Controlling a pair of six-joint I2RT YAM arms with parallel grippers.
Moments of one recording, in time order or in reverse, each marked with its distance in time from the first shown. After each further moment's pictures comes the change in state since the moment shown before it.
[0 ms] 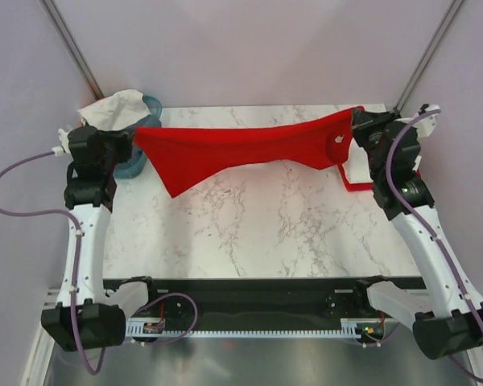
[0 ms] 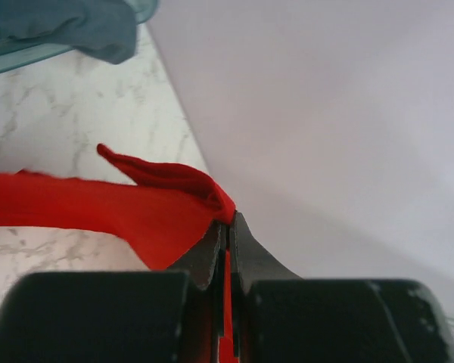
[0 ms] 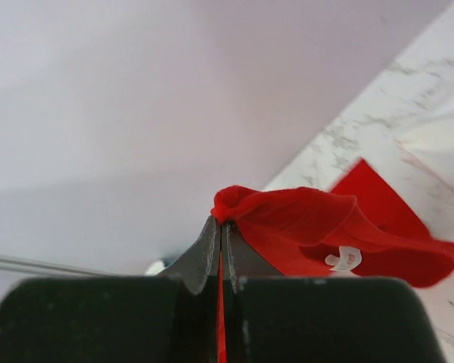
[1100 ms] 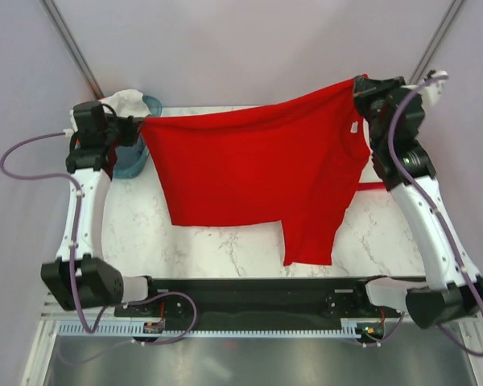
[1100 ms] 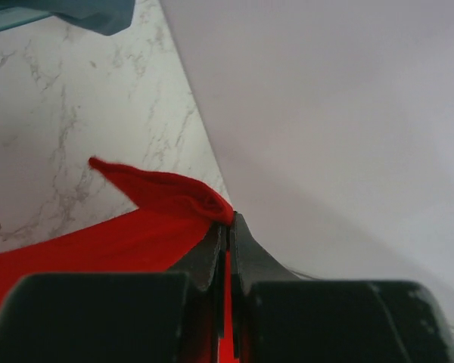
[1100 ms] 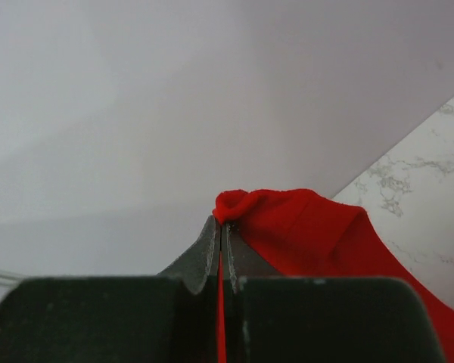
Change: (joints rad) left arm 0.001 0.173 0.235 -0.110 0.090 -0.040; right arm 0.001 0.108 0.310 -0.034 0.020 -0.021
